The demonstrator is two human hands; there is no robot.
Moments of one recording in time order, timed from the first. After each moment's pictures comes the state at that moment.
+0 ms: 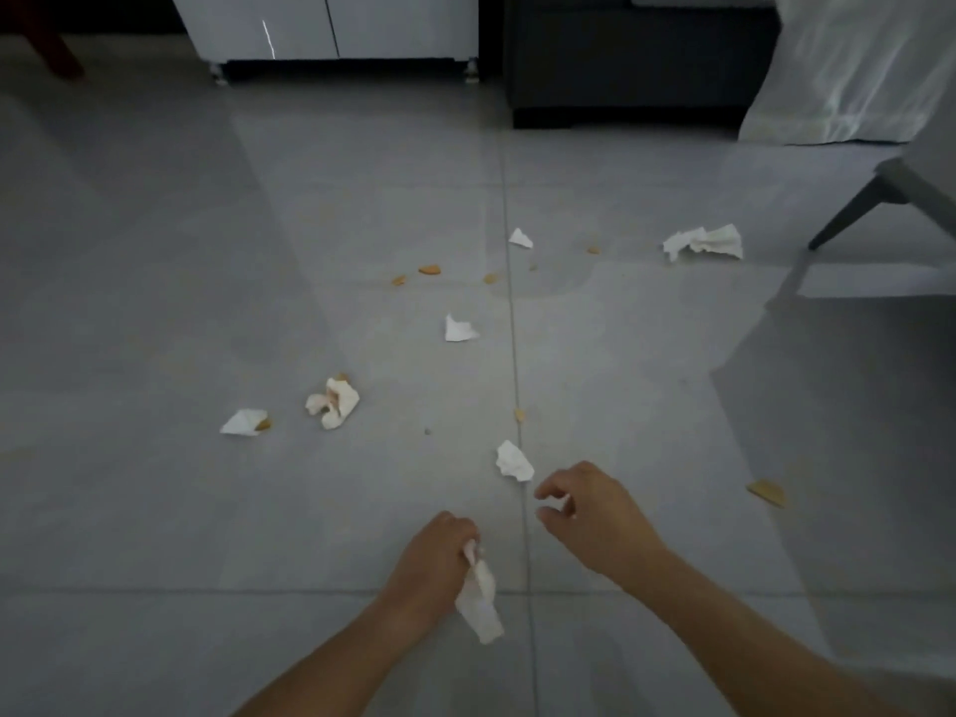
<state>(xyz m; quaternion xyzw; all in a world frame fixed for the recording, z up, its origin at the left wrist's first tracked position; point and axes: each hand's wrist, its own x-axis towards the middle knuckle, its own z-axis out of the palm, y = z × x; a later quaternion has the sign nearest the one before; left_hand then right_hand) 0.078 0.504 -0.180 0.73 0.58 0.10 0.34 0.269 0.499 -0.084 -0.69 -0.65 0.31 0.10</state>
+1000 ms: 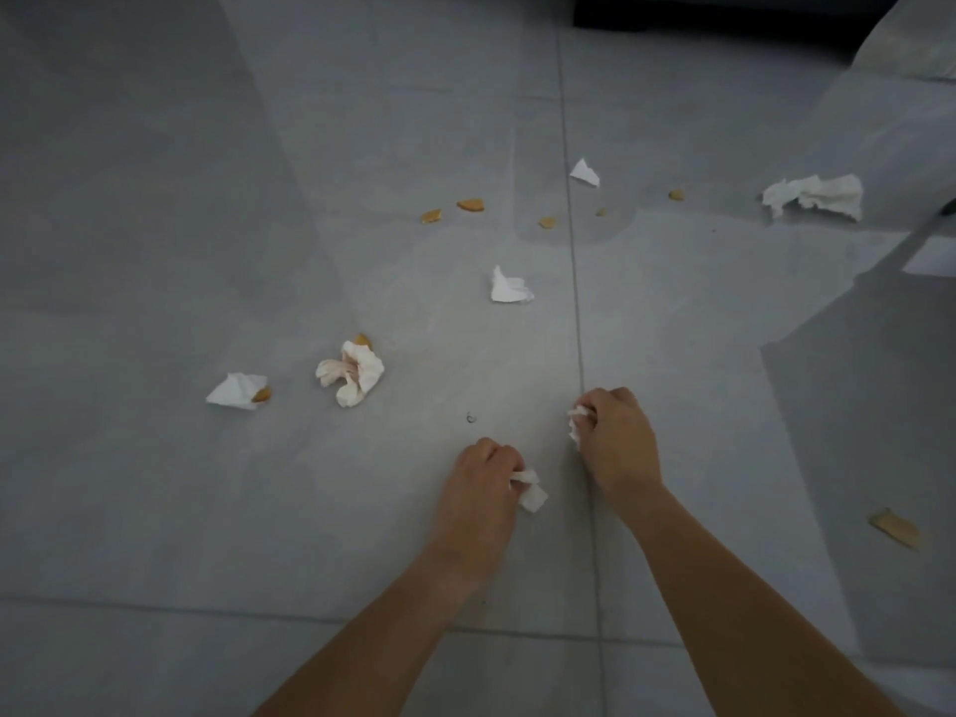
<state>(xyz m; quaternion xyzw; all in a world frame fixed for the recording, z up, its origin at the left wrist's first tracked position) 0.083 0.577 -0.196 0.73 0.59 0.20 0.28 0.240 0.618 -0.184 -0.77 -0.56 0.21 0.20</state>
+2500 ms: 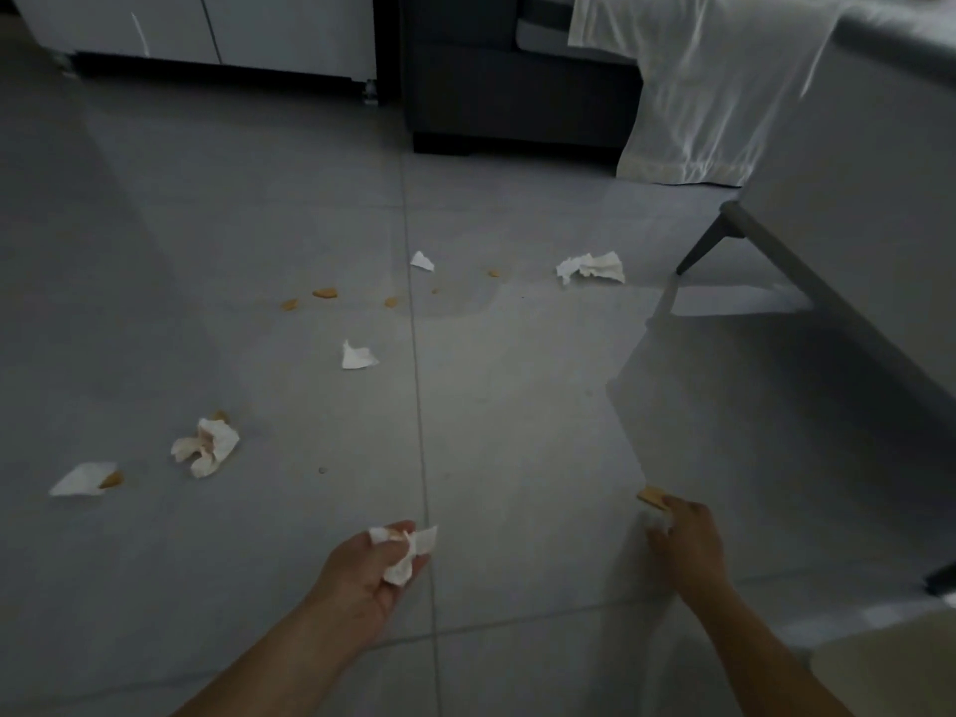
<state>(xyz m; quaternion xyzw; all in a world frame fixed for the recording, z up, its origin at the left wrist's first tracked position) 0.133 0.525 -0.123 0.09 0.53 0.39 0.75 0.462 0.461 -0.164 -0.89 -0.38 0.18 0.15</state>
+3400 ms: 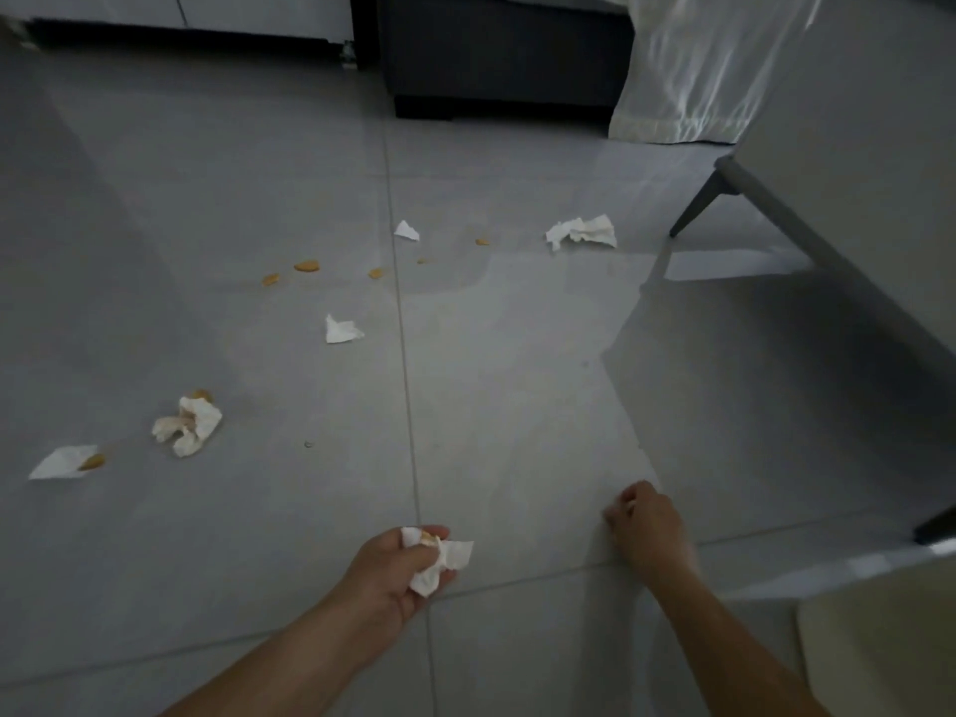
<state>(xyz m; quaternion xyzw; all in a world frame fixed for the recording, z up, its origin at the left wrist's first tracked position) 0.152 0.494 -0.133 0.20 0.53 0.29 0.77 0.427 0.456 -0.175 -0.90 -0.34 0.23 0.12</state>
